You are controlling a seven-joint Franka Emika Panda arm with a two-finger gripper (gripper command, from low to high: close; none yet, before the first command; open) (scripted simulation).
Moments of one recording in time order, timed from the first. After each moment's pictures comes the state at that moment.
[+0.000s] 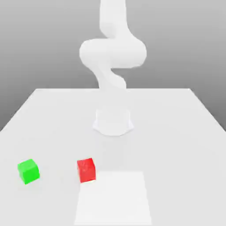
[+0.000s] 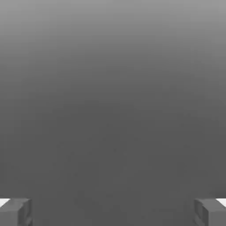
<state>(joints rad) -0.04 -0.74 0.02 -2.36 0.01 2.35 0.89</state>
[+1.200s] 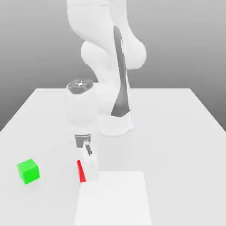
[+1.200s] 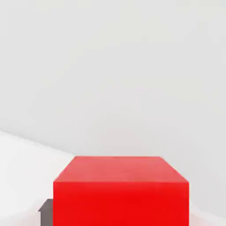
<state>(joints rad) -0.33 0.12 0.06 -2.90 -0.06 3.02 1.83</state>
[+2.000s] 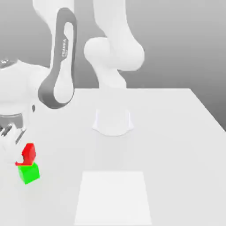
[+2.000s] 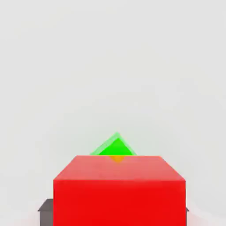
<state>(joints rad) -0.62 0.15 -0.09 -2.67 0.05 2.82 1.59</state>
